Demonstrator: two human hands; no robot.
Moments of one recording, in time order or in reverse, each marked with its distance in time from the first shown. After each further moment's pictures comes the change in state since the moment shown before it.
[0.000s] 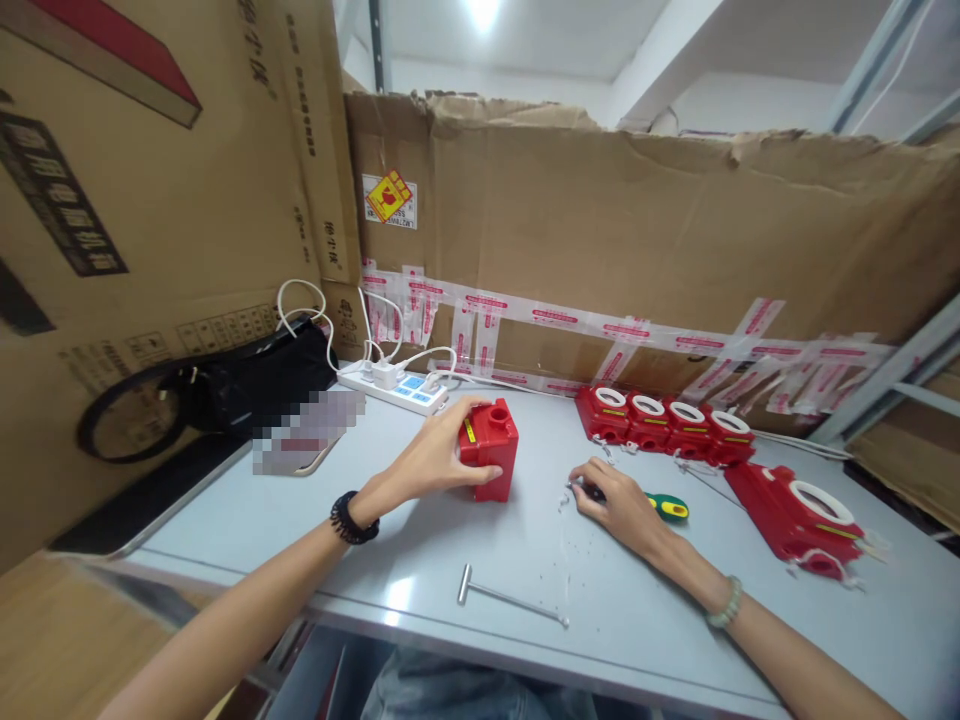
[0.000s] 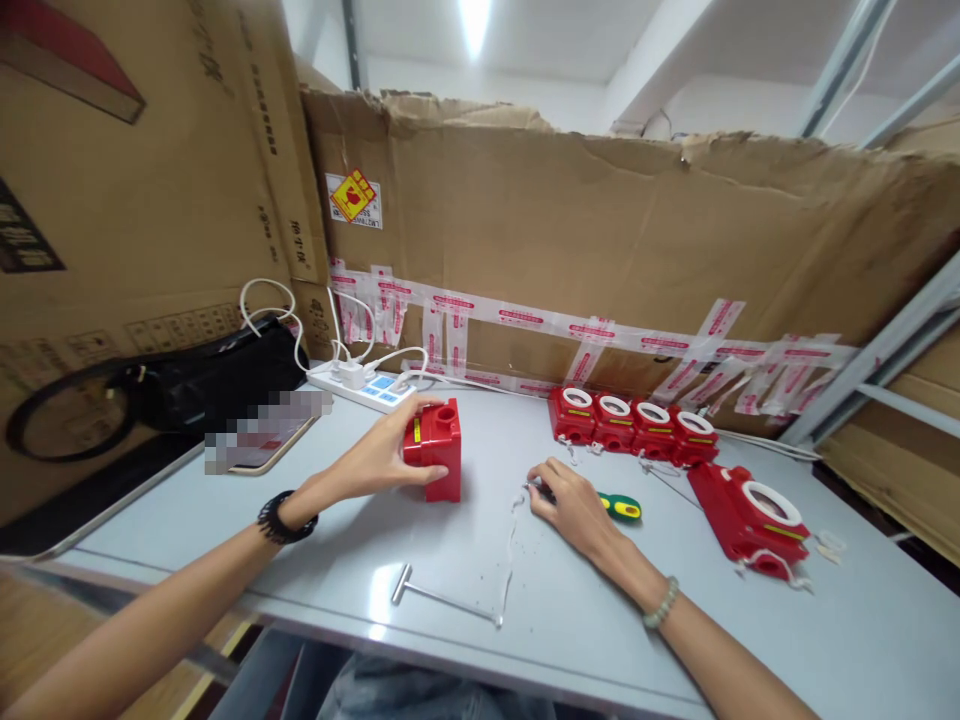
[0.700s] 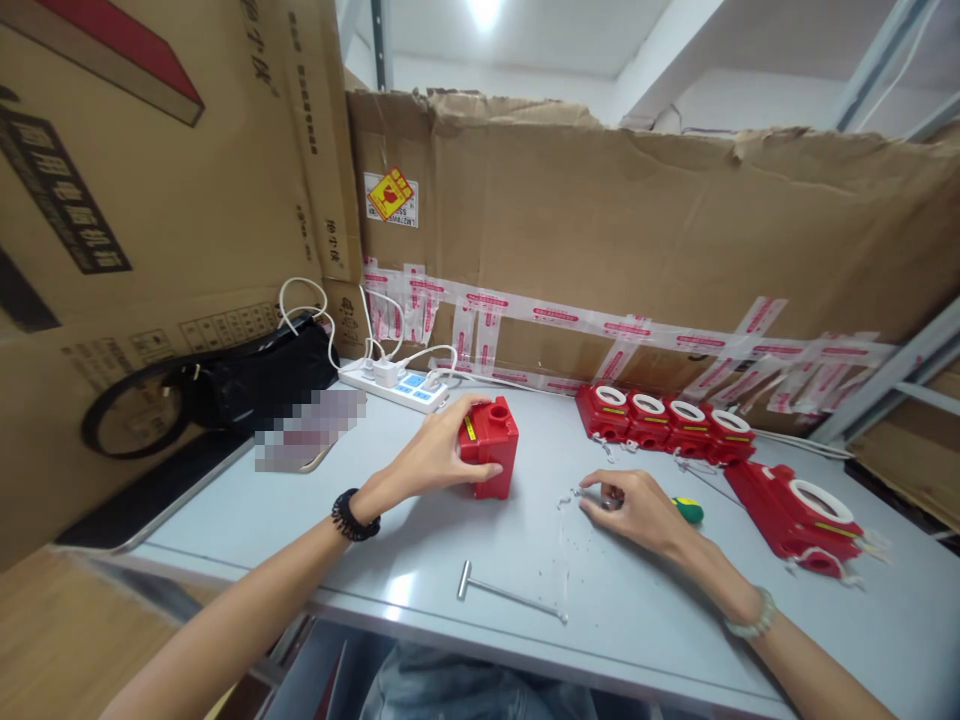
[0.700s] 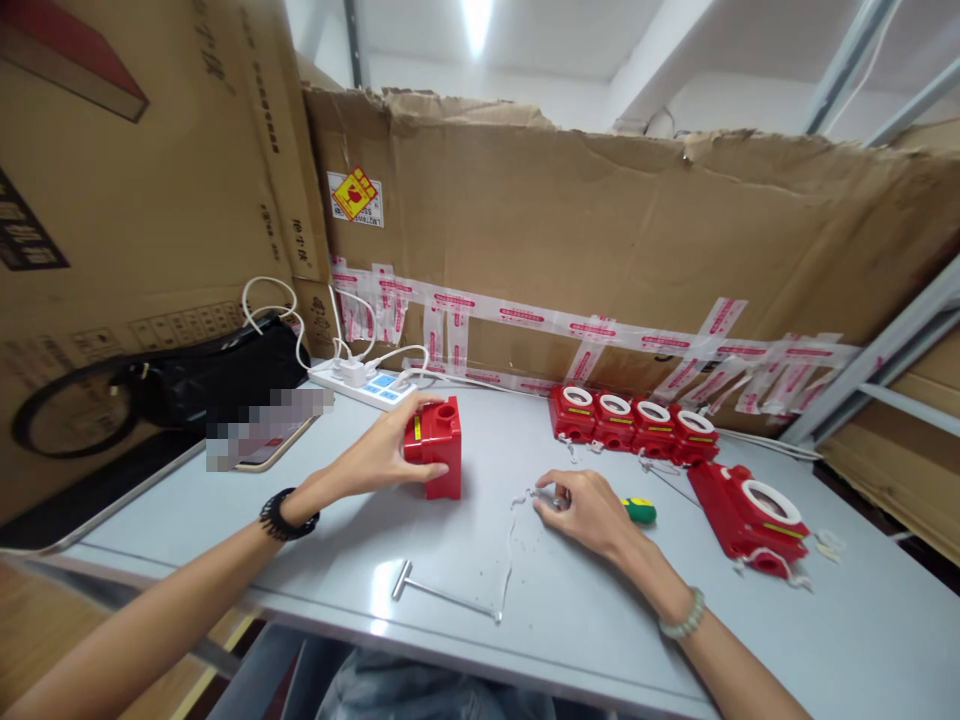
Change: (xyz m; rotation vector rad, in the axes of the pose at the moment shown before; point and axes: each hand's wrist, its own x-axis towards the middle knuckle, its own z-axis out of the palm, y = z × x) left_hand -0.001 0.001 0.000 0.019 0.008 -0.001; right_hand -0.004 -0.005 -0.025 0.023 -0.073 0.110
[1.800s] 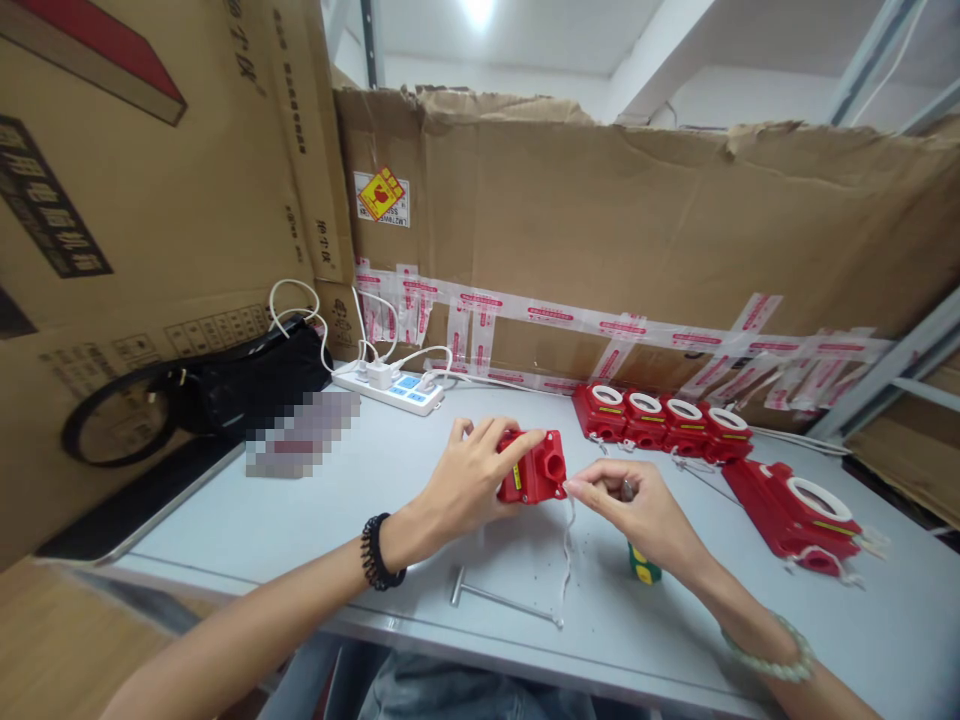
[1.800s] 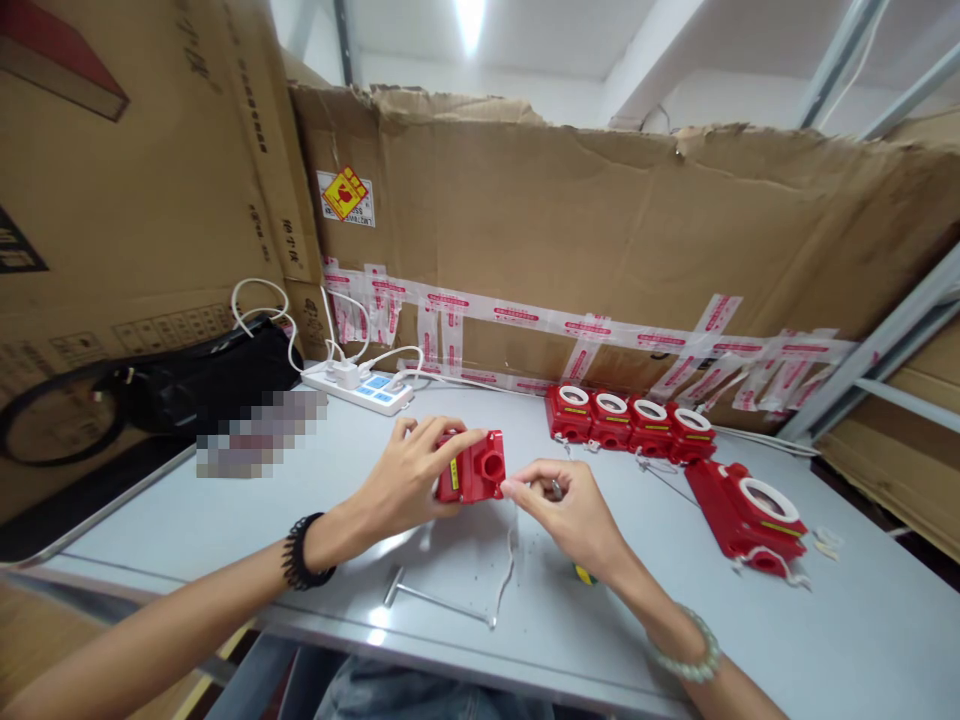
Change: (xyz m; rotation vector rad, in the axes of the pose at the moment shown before) left_hand -0.002 0.035 0.037 0.554 0.025 0.267; right_hand -0.004 -0.066 -0.027 0.632 0.065 0.159
